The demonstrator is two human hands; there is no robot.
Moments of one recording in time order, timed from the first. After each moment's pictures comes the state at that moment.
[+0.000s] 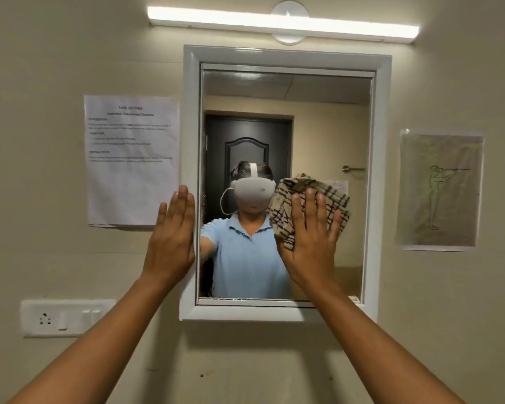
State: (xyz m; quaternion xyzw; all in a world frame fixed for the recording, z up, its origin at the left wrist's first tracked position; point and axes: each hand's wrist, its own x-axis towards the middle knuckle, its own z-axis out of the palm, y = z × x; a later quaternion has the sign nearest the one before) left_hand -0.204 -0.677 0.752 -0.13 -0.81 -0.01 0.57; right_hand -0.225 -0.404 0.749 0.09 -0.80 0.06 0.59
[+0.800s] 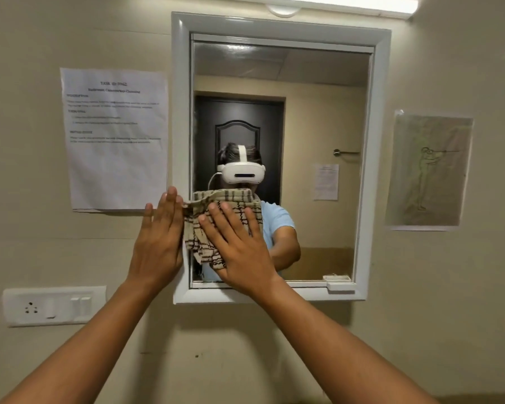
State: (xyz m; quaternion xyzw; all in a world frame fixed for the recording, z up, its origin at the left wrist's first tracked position) left_hand -0.207 -0.701 0.717 -0.16 -0.79 0.00 0.59; right_hand -0.234 -0.503 0.712 0.31 -0.76 -0.09 0.57
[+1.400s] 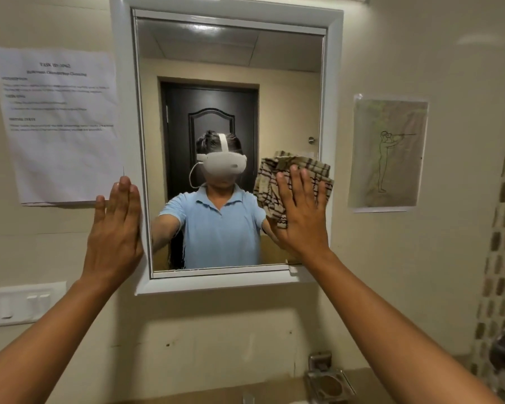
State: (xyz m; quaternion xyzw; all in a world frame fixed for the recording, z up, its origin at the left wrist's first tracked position) left_hand -0.206 -0.688 0.716 -0.12 -0.81 0.02 0.58; right_hand -0.238 -0.327 0.735 0.12 -0.78 0.01 0.61
